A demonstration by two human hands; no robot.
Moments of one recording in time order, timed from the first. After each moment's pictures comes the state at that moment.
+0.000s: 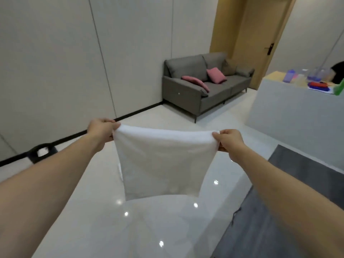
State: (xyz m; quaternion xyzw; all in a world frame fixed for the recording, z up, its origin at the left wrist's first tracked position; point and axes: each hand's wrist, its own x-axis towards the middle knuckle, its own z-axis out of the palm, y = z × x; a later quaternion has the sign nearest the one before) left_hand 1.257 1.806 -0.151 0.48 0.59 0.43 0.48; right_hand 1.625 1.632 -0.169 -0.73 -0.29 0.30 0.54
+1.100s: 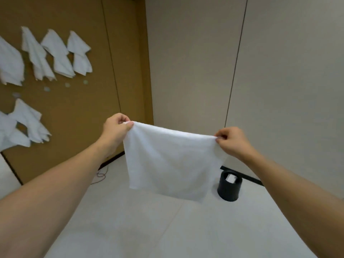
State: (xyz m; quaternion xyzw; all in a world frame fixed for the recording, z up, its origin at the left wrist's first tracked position) left_hand 0.752 1.728 -0.014 0.23 0.78 0.58 -0.07; right_hand 0.975 2.025 -0.033 -0.23 -0.90 0.27 0.25
